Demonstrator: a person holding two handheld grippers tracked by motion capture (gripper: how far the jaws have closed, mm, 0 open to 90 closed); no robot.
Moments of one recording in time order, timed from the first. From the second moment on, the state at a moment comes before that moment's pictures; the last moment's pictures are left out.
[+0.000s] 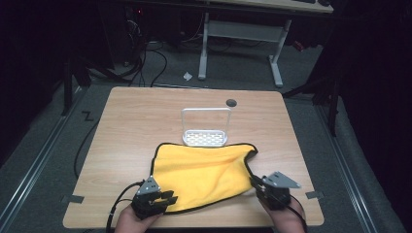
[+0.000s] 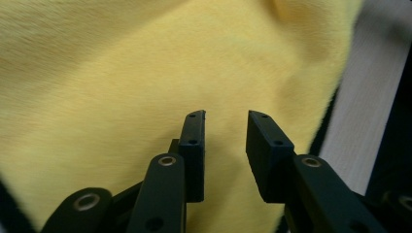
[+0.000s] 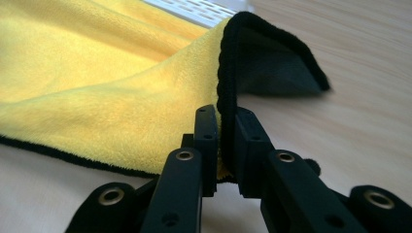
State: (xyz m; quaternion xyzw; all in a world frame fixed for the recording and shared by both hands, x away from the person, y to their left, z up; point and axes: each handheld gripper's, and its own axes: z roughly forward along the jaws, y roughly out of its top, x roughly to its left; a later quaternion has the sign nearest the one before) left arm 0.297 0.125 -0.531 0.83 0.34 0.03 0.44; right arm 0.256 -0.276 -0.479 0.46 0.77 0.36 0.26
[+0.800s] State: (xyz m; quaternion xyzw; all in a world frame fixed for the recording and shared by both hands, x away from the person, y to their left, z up) left arm 0.321 0.139 -0.532 0.83 0.37 0.07 0.42; right arm 0.347 -0.279 -0.520 0.50 0.79 0.28 0.24
